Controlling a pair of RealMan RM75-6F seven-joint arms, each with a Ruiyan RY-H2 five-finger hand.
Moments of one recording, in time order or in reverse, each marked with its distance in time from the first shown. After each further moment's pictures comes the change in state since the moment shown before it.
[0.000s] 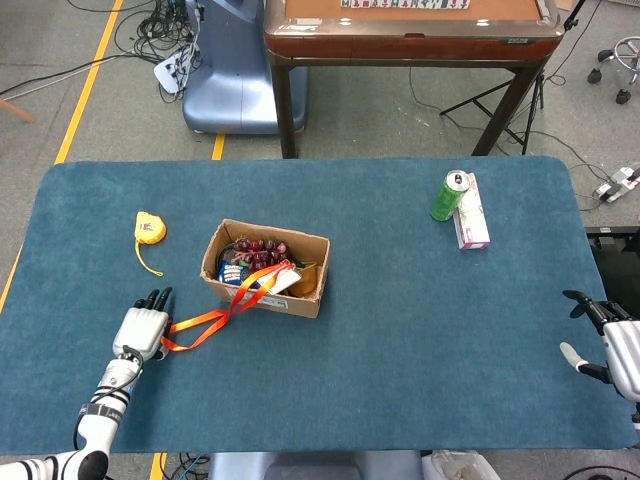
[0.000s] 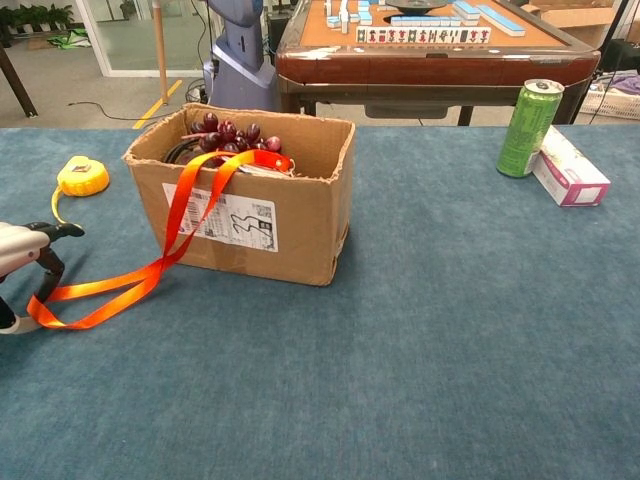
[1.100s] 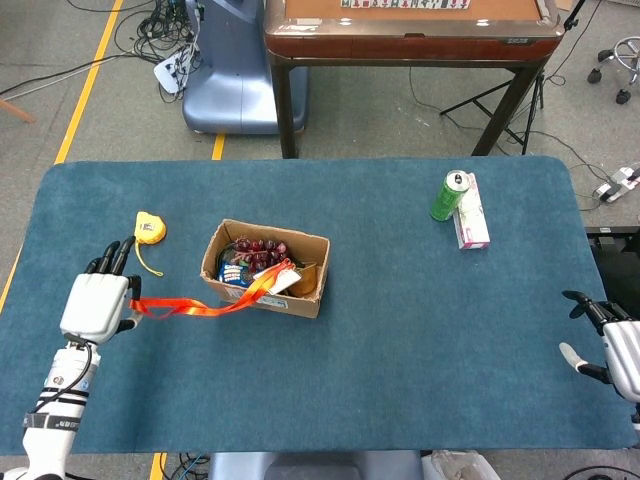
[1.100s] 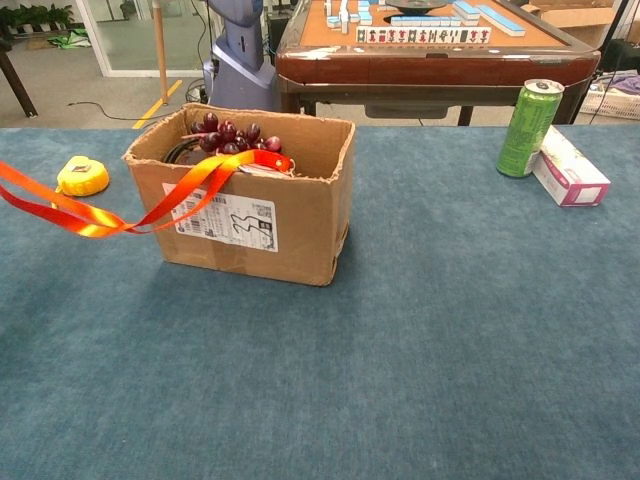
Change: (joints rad) left arm 0.033 0.372 -0.139 -0.520 0.077 0.249 0.043; right arm -0.001 0.001 -0.001 -0.003 -0.001 0.001 0.002
